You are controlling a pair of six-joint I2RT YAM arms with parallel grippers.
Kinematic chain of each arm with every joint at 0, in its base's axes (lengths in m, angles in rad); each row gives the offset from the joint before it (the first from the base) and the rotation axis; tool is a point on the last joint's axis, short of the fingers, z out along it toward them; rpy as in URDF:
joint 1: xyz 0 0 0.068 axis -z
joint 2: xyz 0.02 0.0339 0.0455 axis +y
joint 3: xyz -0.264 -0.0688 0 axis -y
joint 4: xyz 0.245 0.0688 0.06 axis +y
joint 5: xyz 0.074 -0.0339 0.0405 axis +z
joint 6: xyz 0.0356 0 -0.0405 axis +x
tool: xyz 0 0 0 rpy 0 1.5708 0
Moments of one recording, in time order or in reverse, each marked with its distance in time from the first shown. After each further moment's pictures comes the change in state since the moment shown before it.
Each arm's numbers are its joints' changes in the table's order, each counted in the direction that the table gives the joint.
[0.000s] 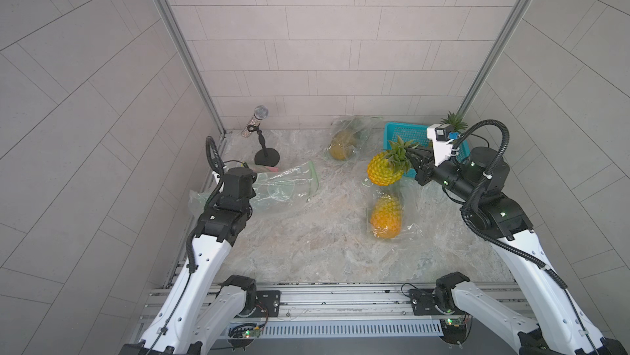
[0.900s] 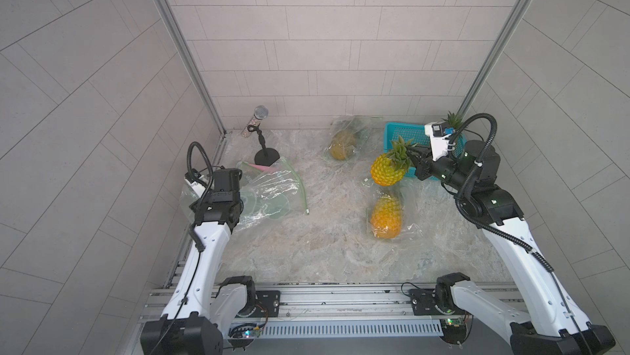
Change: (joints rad) left arm -0.235 0.101 -0.050 -0.026 0.077 -0.075; right arm 0.093 0.073 -0.007 0.000 0.058 -0.002
